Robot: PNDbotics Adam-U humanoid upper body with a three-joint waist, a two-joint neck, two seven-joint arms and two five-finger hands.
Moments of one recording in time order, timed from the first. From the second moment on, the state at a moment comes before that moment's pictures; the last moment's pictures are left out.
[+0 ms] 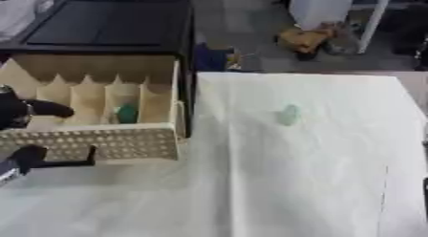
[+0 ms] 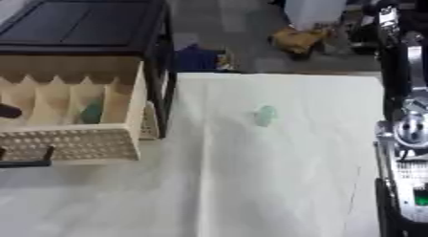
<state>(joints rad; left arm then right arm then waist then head) -0.51 0.97 -0.09 -1.99 -0.40 -0.38 -0.47 -0.53 -0.25 -0.22 -1.92 0.27 0.24 -0.12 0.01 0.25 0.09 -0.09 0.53</state>
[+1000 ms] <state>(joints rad) -0.59 0.82 0.01 -1.99 -0.13 -0.27 -0.27 -0.75 -0.30 -0.14 -1.75 0.41 0.15 -0.13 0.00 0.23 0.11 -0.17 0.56</state>
